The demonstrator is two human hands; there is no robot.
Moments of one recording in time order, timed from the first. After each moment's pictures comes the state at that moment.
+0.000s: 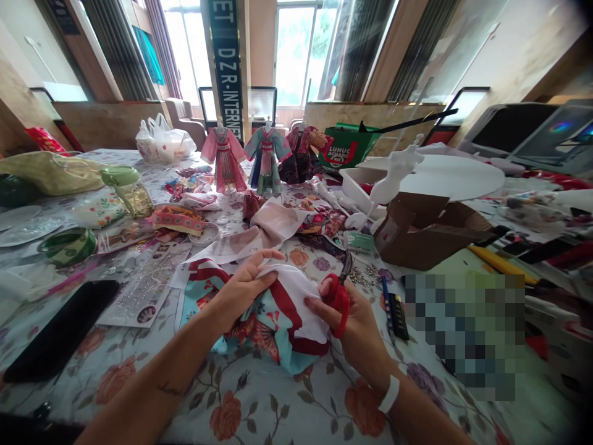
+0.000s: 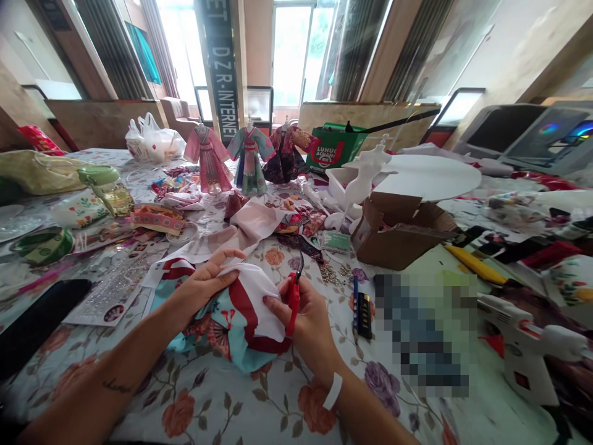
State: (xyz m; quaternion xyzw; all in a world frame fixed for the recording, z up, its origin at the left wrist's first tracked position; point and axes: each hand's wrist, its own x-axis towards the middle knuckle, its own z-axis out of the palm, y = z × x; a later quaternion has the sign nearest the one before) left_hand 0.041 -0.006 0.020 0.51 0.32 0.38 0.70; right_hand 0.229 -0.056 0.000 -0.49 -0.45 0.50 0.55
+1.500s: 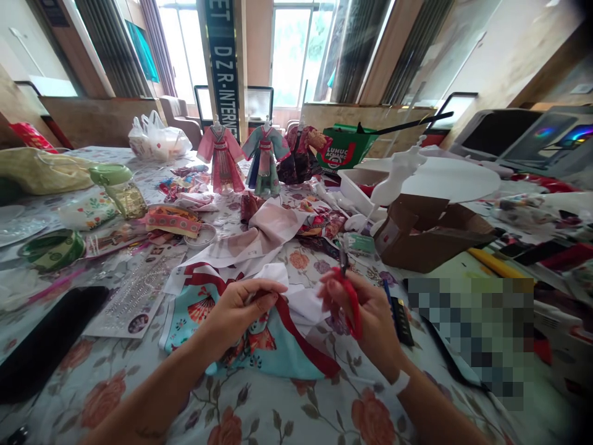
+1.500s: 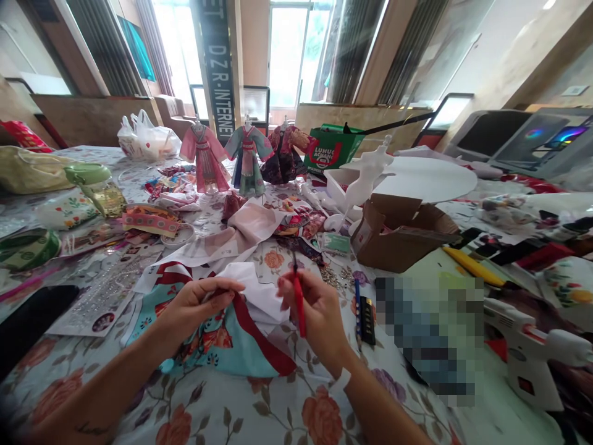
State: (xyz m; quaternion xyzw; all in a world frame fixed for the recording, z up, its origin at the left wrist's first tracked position) left_hand 0.028 -0.018 0.006 0.57 0.42 0.37 0.60; right_hand 0.238 -0.042 0.011 -0.51 -0.53 0.42 0.53
